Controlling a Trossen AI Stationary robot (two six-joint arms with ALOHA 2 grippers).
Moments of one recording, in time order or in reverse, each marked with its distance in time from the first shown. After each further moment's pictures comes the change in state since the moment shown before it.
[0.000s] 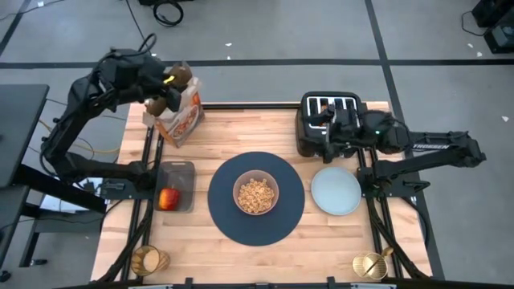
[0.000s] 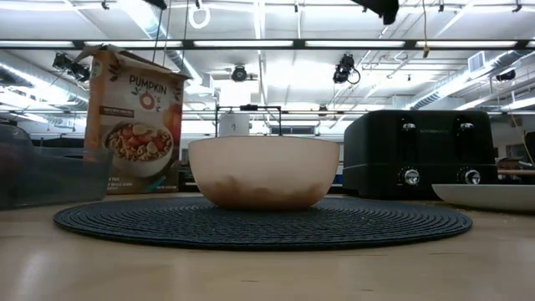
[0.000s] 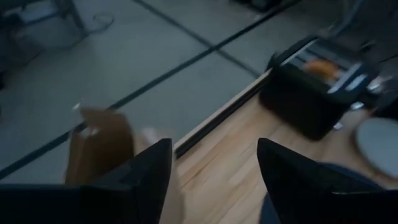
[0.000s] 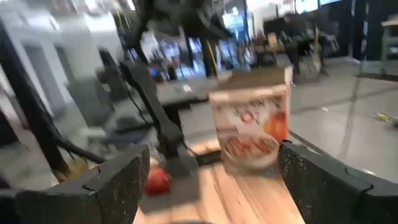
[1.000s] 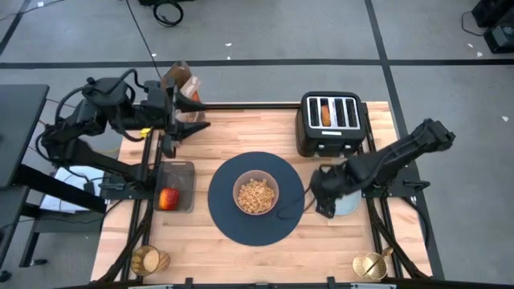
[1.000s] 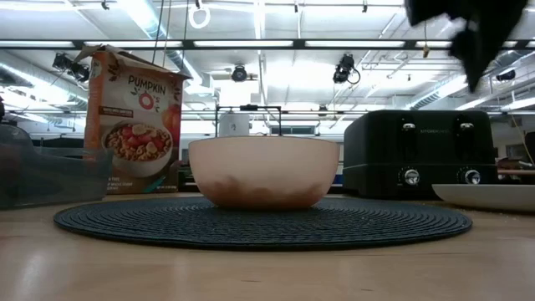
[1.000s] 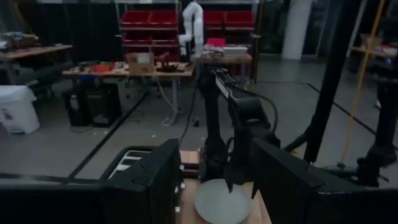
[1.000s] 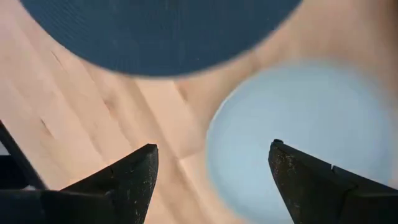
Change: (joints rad) left arm -0.640 0.003 0.001 0.488 0.051 0.106; right arm 0.498 0.495 0.316 -1.255 -0.037 0.736
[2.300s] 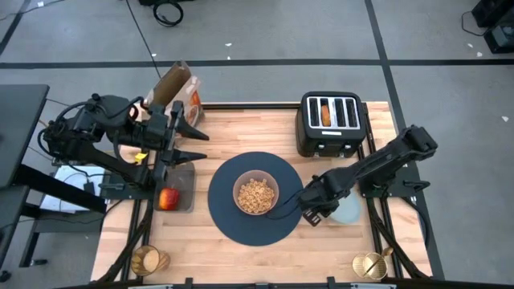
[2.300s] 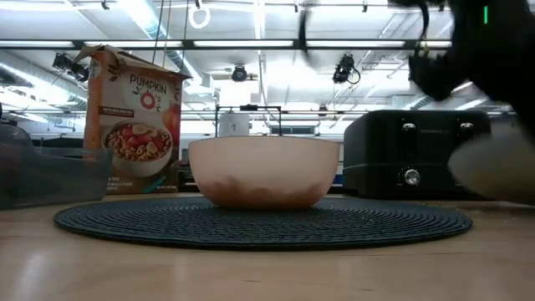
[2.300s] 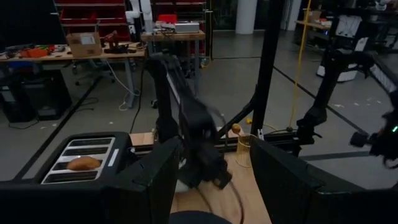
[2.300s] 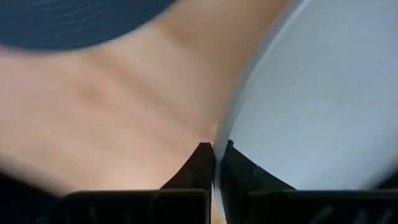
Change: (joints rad) left arm -0.191 0.009 0.000 -0.088 0.011 -0.017; right arm -0.024 0.232 -0.064 0.116 -0.290 0.380
